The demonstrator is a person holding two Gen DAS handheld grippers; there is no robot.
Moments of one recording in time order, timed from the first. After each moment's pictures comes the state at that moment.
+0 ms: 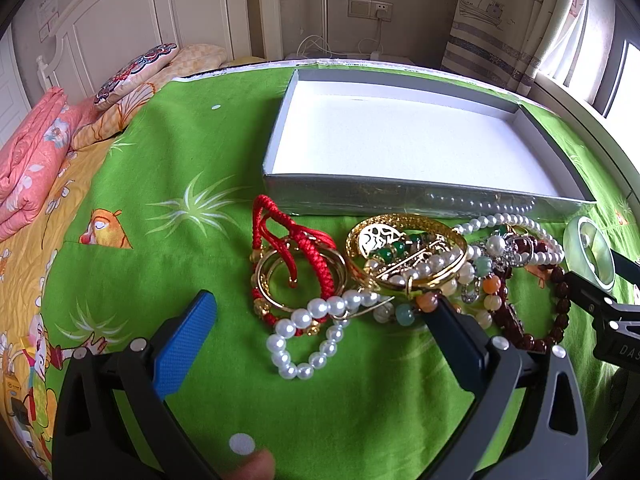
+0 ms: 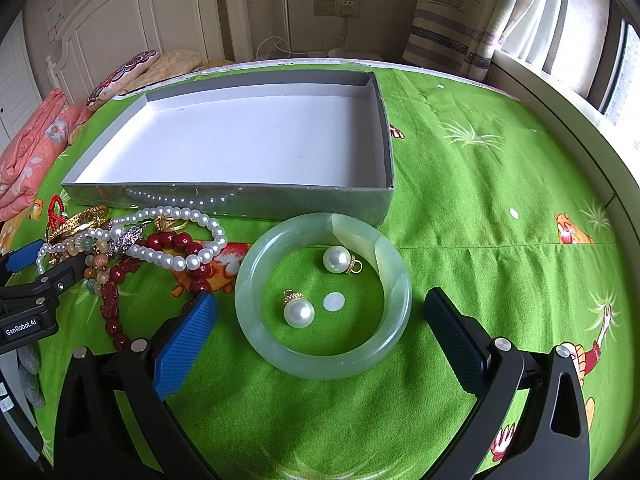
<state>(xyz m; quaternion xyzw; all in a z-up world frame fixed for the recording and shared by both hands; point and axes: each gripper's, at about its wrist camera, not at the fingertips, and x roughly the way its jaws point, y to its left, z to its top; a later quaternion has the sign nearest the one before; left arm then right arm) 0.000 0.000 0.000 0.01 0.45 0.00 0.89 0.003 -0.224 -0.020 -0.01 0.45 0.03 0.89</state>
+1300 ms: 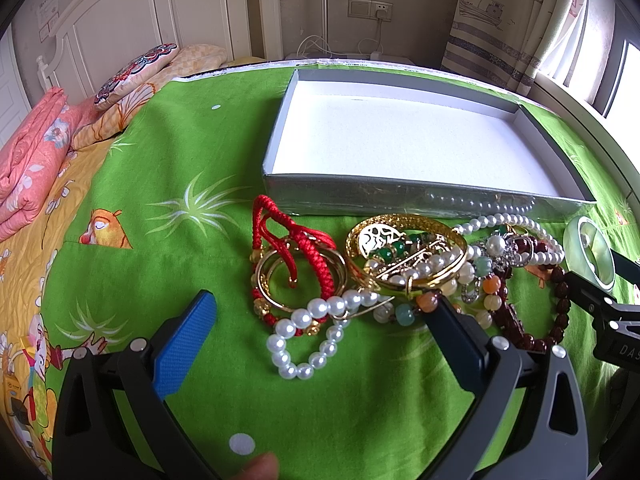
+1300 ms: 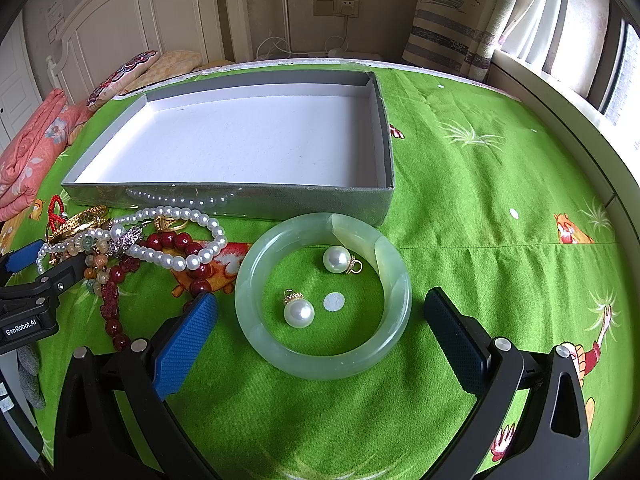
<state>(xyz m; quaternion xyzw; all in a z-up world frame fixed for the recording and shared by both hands) 0.000 0.000 0.000 0.01 0.45 0.00 0.89 0.003 -0.224 -0.020 -0.01 0.45 0.03 0.90</state>
